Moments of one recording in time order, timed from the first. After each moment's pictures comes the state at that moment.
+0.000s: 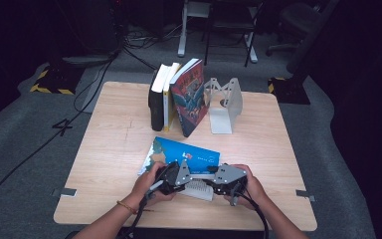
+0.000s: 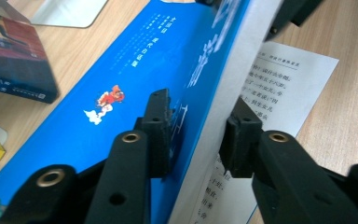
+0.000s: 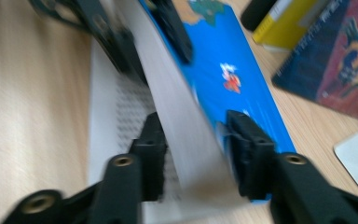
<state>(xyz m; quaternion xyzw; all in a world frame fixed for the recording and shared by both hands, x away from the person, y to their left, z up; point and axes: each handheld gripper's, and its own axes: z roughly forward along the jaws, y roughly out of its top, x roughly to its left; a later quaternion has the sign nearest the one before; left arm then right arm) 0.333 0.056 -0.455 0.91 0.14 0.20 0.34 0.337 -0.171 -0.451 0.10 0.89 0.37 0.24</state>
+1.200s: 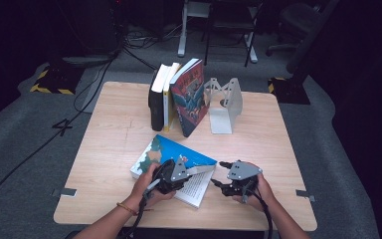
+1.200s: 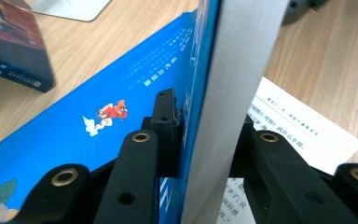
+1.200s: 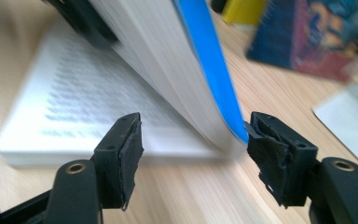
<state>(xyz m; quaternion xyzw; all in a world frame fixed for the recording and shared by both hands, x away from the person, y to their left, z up) 0.335 0.062 -0.454 0.89 0.19 0.18 0.37 0.341 -0.204 -0.457 0.17 0.87 0.39 0.22</state>
